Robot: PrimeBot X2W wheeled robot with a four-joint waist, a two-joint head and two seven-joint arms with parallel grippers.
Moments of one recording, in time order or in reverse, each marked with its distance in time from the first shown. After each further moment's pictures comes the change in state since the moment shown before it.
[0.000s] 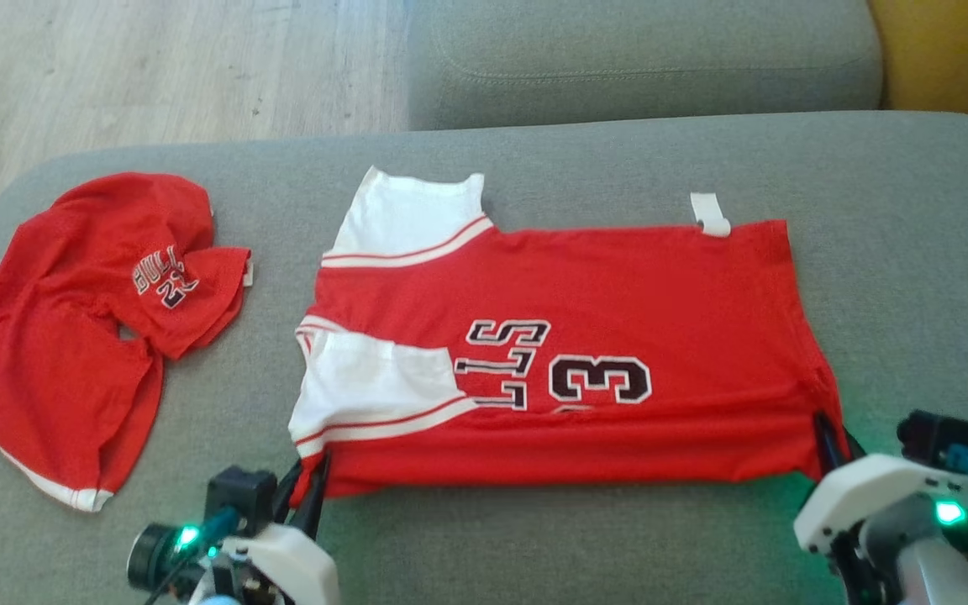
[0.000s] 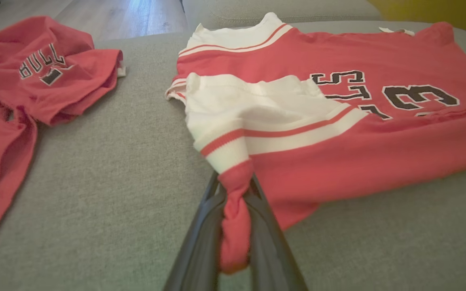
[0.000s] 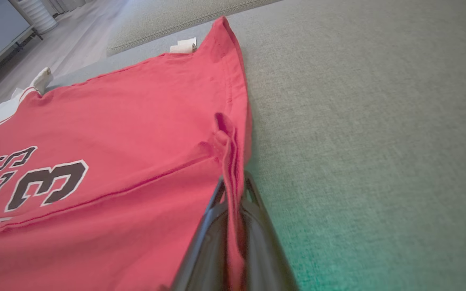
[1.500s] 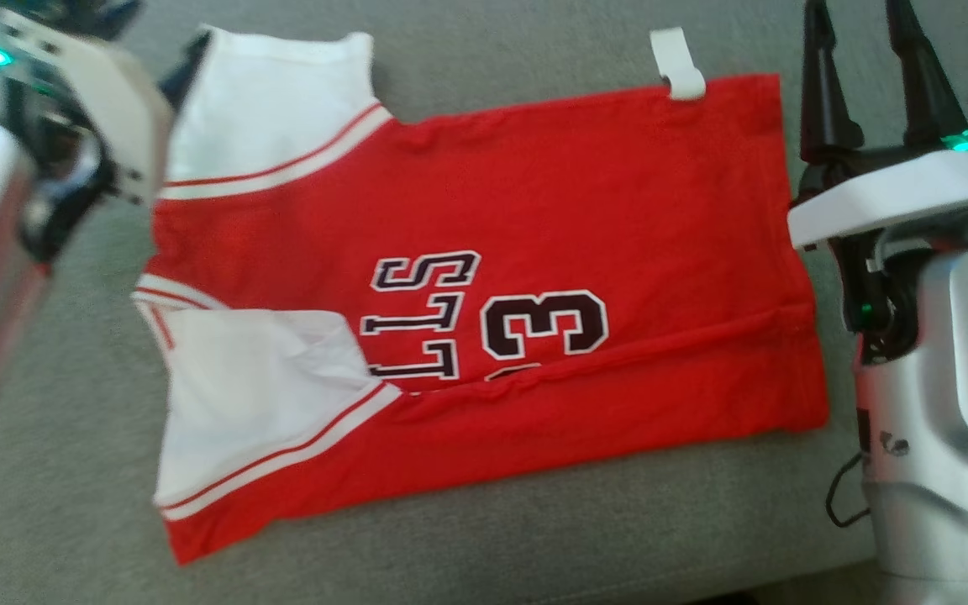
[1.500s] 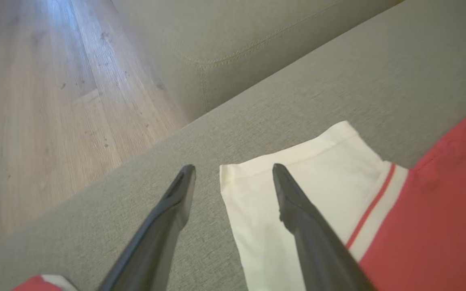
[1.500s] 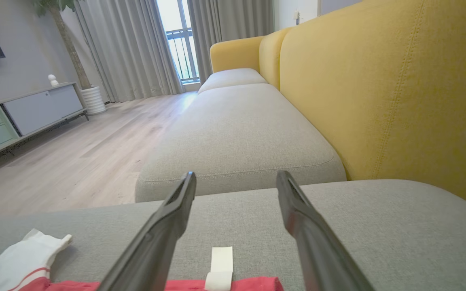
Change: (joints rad) left arm -0.901 0.268 -0.237 0.137 -0.245 -0.154 0.384; right arm -0.399 -0.001 0.139 -0.394 -0.004 0.000 -0.046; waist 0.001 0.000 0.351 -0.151
